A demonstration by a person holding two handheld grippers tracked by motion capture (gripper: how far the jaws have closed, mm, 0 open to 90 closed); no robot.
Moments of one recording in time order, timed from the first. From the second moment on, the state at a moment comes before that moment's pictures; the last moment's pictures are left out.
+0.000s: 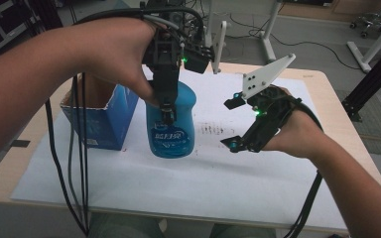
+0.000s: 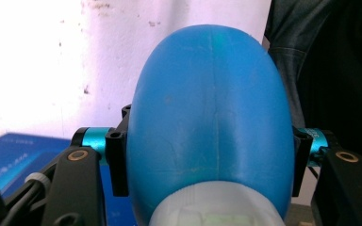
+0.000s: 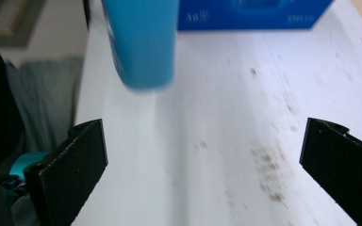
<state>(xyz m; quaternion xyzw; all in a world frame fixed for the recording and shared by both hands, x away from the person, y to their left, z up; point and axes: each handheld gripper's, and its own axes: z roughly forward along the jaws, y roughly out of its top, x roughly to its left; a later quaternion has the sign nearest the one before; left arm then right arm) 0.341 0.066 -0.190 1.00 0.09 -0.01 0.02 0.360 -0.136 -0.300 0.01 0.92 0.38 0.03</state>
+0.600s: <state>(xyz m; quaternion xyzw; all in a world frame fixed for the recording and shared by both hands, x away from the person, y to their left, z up) 0.372 0.127 -0.127 0.96 0.27 -0.01 0.03 0.388 -0.148 -0.263 -0.03 0.97 0.21 0.06</state>
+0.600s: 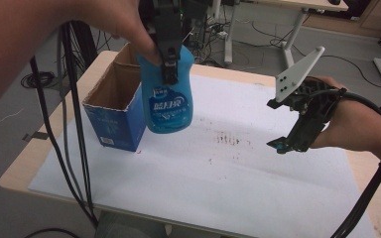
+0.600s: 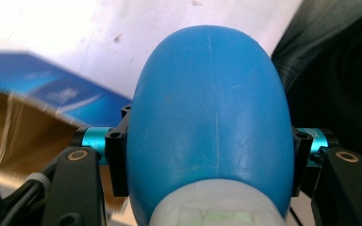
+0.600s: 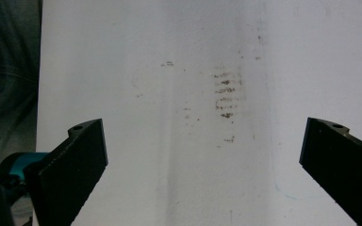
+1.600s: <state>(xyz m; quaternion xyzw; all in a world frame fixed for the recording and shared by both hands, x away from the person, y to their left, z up) 0.423 0.231 -0.127 0.87 0.49 0.00 -0.02 0.396 -0.151 -0.273 -0.02 0.98 0.20 0.05</state>
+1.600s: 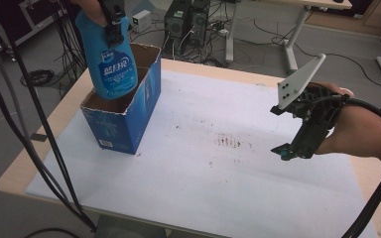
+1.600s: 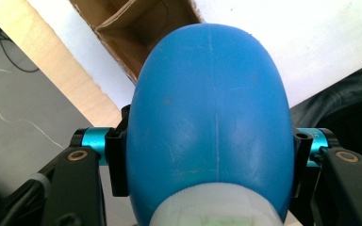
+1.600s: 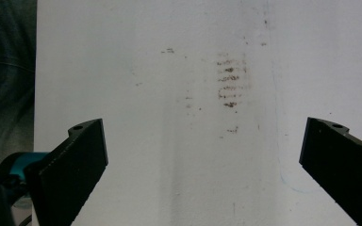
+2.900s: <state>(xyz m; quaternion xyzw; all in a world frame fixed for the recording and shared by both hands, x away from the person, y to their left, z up) 0.439 0.239 -0.282 0.96 0.28 0.01 -0.03 0.395 -0.152 -0.291 0.00 0.98 0.18 0.03</state>
